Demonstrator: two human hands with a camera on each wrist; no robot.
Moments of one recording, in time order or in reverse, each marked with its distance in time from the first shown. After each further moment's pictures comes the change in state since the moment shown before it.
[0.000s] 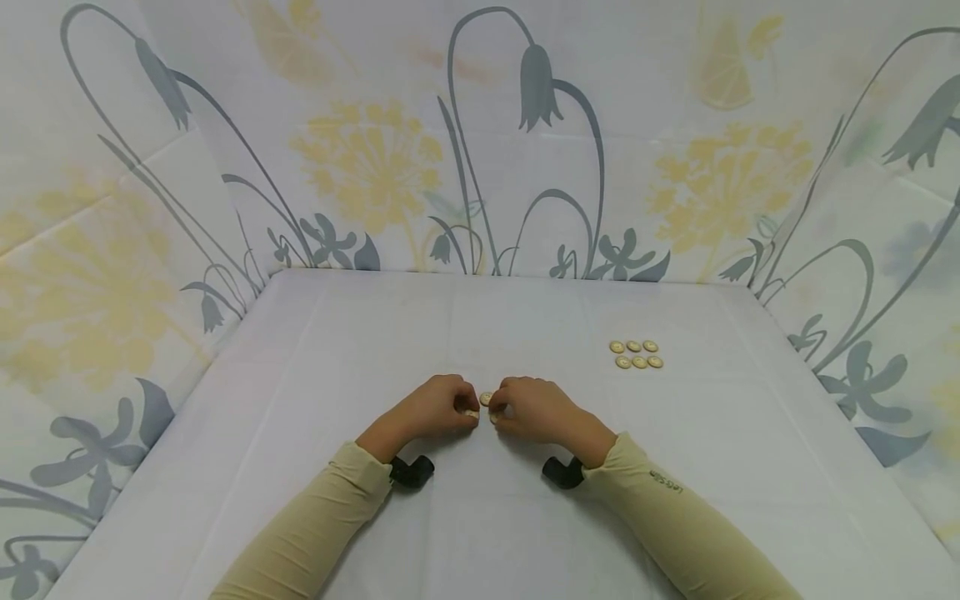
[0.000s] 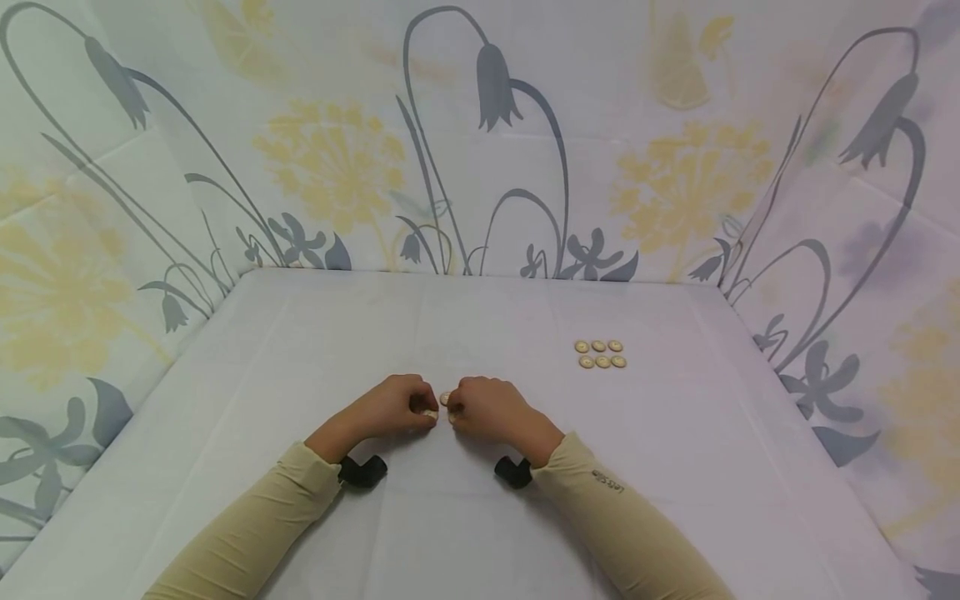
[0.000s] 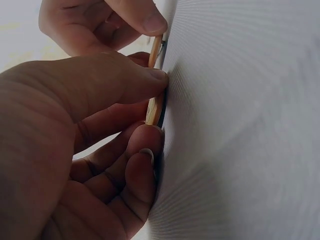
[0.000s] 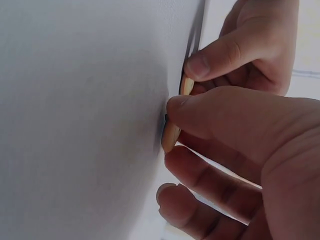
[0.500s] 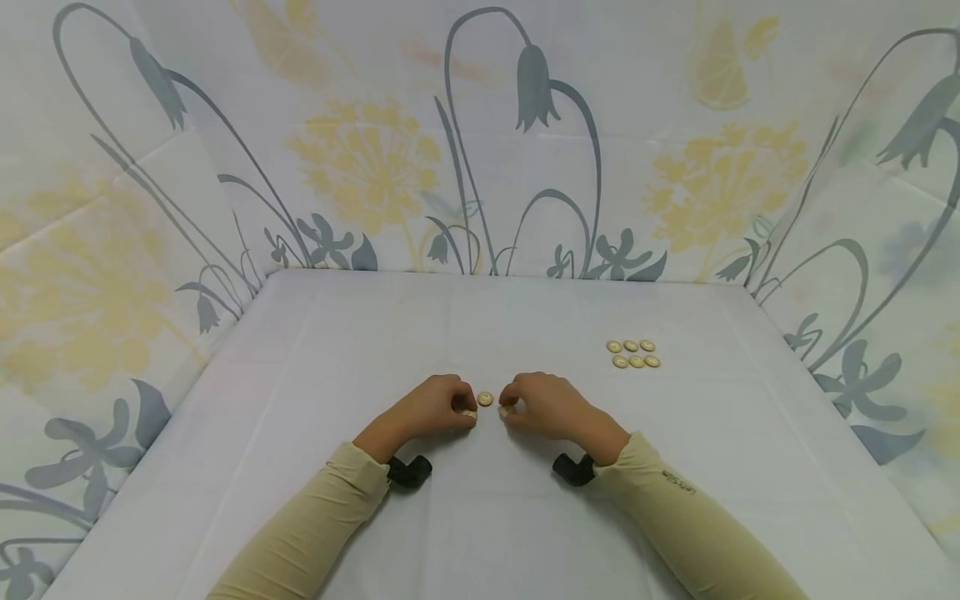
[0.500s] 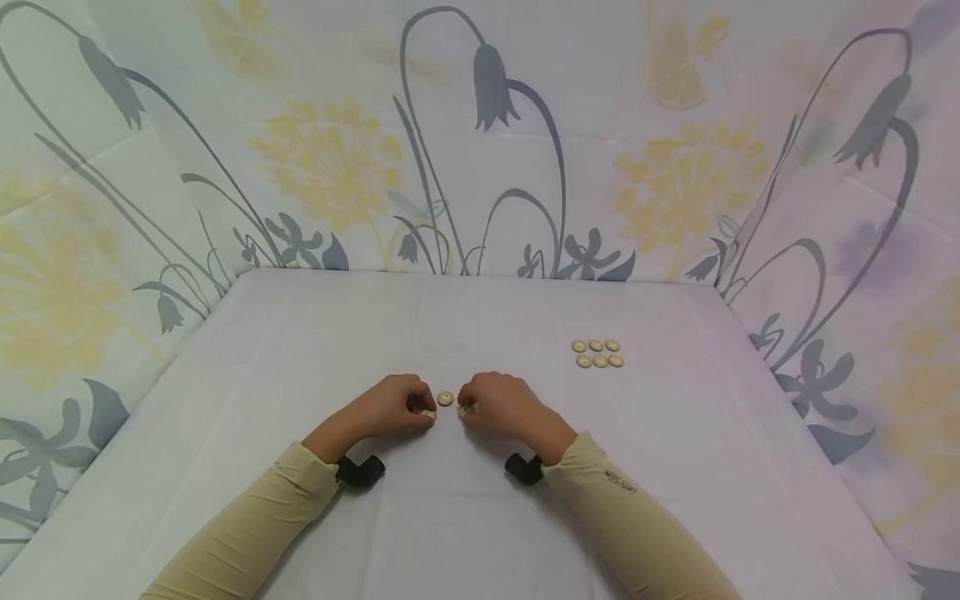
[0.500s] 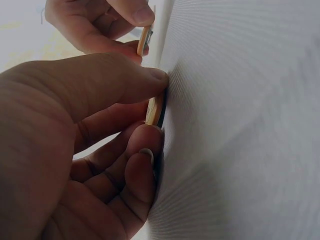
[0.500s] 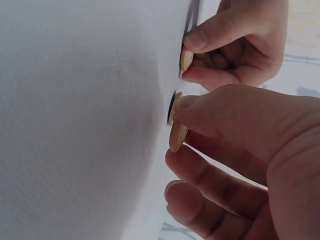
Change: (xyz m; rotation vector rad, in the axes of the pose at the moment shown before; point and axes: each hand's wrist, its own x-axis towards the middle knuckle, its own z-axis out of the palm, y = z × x) left_hand 0.000 0.000 -0.001 -0.002 -0.001 0.002; right_hand -0.008 0.015 -0.006 0.034 0.018 0.051
